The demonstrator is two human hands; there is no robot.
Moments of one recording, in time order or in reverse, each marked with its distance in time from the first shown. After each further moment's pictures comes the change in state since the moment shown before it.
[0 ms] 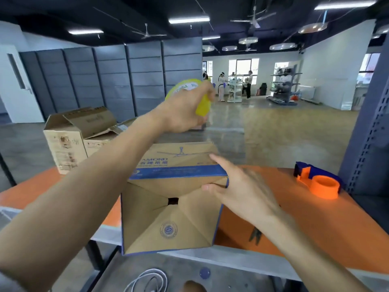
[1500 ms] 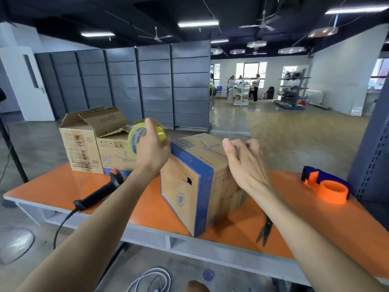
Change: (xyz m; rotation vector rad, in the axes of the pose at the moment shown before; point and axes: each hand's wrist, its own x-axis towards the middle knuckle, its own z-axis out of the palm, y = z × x) left_hand -0.084 -0.074 0.064 -0.171 0.532 -0.536; right_hand 0.055 0.012 0.018 0.202 0.181 0.129
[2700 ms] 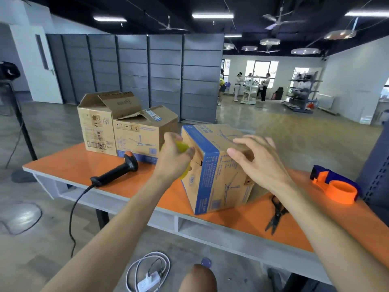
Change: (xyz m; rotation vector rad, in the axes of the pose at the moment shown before) left_hand -0.059 -0.010 -0.006 -0.475 -0.224 -0.321; right_hand -0.019 -0.007 -0.009 -0.142 -0.104 -0.234
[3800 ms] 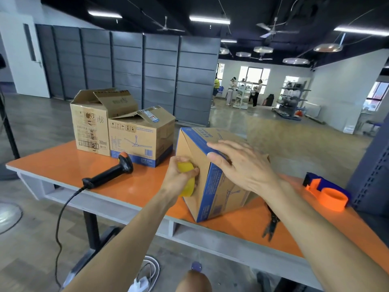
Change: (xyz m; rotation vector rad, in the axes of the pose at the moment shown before) left_hand 0.007 -0.064 0.025 -0.408 -0.108 -0.216; right_hand 0.015 -0.044 0.007 -0.275 -0.211 -0.157
